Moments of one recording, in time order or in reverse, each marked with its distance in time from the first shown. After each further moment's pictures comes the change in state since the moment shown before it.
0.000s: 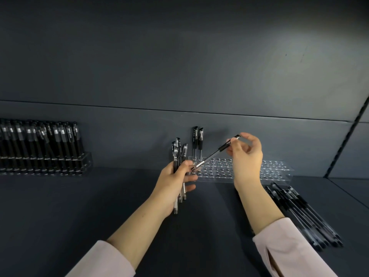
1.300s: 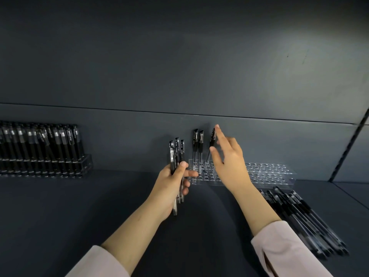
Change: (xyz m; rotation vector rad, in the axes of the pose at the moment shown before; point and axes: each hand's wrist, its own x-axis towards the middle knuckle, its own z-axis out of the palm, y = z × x) left_hand 0.002 0.000 -0.003 0.024 -0.031 0.054; right_hand 0.011 0.027 0.003 -0.732 -0.429 -0.627
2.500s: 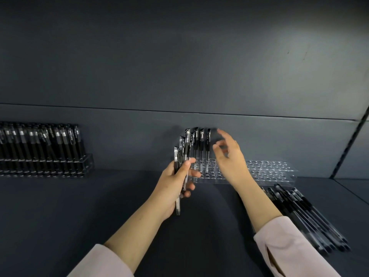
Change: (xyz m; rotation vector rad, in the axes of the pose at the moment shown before) left_hand -0.002 -0.001 0.001 0.043 -0.045 -0.015; right_hand 0.005 -0.004 -0.002 0.340 -0.050 0.307
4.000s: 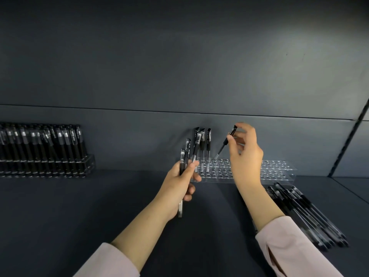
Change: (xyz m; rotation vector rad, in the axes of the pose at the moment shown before) left_hand -0.004 0.000 0.003 0.063 -0.014 -0.032; right_hand -0.014 -0.018 -0.015 -0.017 0.345 -0.164
